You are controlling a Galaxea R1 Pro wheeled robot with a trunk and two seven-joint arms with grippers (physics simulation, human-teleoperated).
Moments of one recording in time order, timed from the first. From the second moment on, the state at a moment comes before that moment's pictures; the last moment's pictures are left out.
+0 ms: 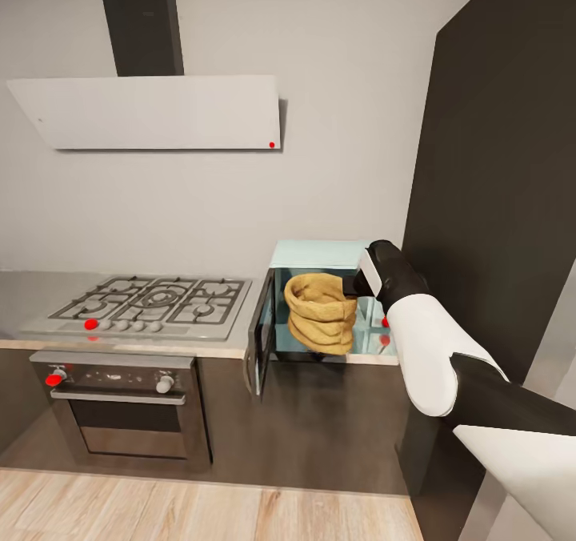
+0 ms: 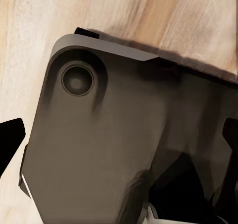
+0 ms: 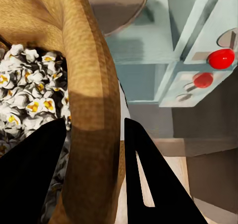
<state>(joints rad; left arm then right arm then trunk) 0.00 -0.04 0.01 -0.08 0.30 -0.04 -0.02 -1.31 0.17 -0.29 -0.51 0.19 1.04 -0.15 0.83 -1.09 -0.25</state>
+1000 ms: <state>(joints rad) 0.00 -0.04 0.01 -0.08 0.31 -0.04 -0.02 -1.31 0.14 -0.30 -0.48 0.22 1.04 -0.14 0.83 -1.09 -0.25</state>
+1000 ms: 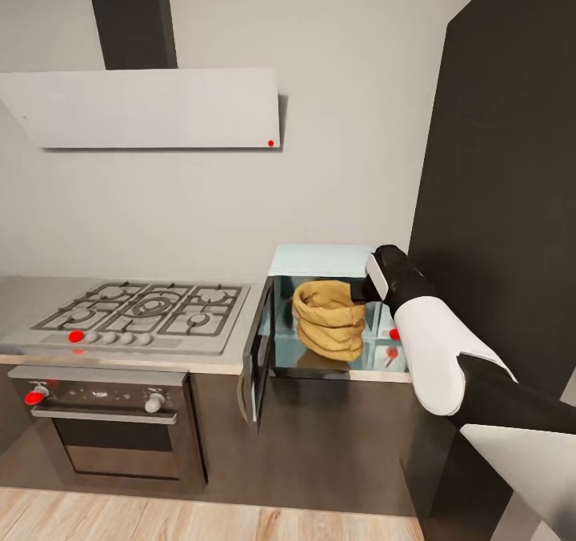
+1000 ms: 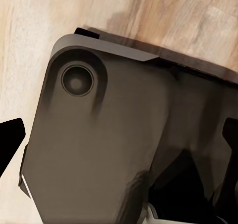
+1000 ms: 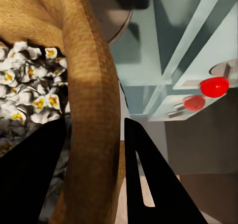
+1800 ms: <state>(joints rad) 0.00 -0.04 0.01 -0.08 0.31 -0.04 -0.02 -1.31 0.14 -0.30 -0.43 0.21 0.93 -0.14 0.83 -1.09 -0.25</state>
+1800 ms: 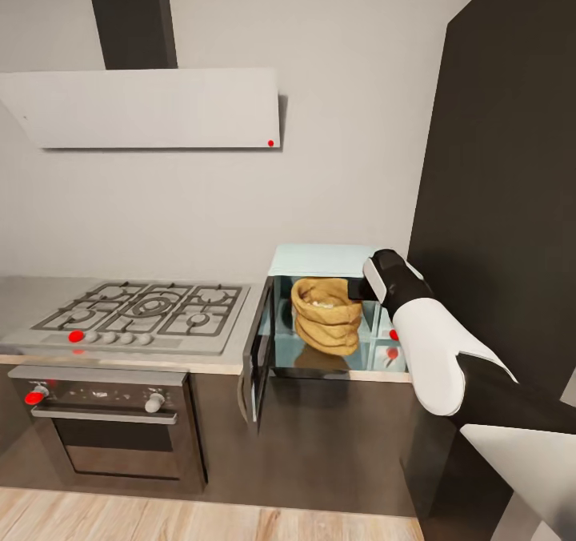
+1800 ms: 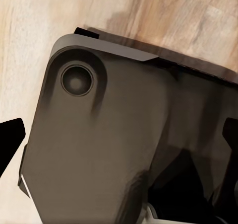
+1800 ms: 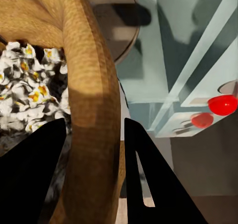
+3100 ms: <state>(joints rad) 0.00 -0.04 0.01 -0.08 0.31 -0.04 -0.02 -1.31 0.13 -0.30 -0.41 0.21 0.93 -0.15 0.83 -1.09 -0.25</state>
